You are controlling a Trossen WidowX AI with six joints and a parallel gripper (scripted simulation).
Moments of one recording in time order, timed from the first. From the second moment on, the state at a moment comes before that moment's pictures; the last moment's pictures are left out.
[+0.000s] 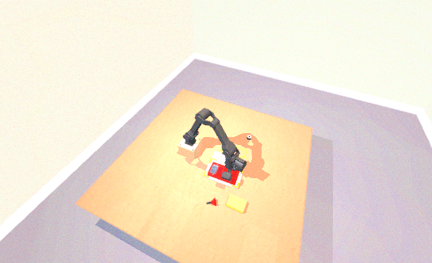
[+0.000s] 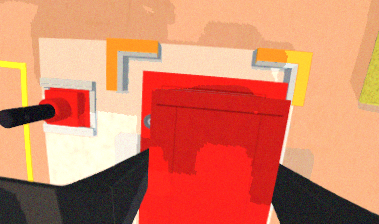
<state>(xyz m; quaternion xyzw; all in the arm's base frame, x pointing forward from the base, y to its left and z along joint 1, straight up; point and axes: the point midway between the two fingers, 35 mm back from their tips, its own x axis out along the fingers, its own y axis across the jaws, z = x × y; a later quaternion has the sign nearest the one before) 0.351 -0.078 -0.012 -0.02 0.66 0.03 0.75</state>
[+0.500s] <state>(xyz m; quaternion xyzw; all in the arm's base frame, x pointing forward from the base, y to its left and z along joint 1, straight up) 0.351 -0.078 -0.012 -0.02 0.66 0.03 0.75</state>
